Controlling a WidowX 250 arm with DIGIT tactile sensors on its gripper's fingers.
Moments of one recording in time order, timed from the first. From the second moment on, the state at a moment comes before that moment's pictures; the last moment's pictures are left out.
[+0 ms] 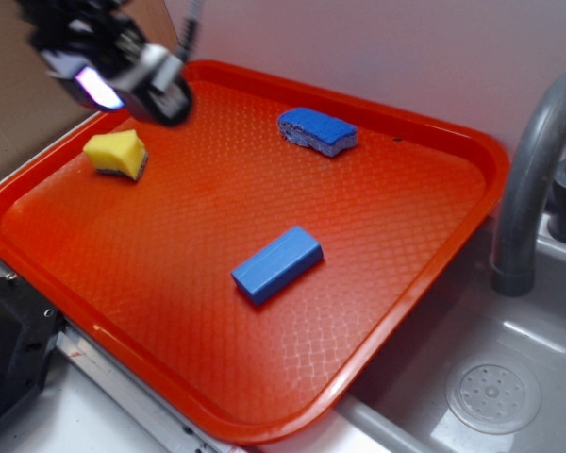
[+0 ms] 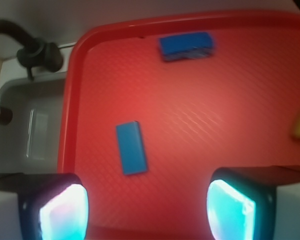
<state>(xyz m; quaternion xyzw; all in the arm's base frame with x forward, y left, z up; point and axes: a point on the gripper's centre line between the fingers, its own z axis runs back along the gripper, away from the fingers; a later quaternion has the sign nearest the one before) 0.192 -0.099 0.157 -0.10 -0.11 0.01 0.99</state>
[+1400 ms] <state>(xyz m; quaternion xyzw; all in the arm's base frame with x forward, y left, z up) 0.207 -0.143 0.022 0.02 -0.02 -0.06 1.00</state>
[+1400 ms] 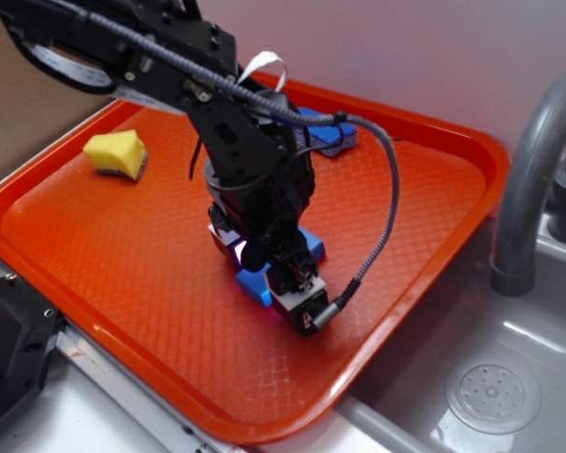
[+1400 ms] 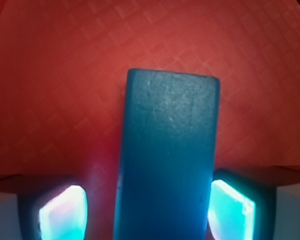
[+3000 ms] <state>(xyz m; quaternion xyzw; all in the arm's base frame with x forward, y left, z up) 0.193 -0.038 0.195 0.00 -0.06 0.10 0.99</state>
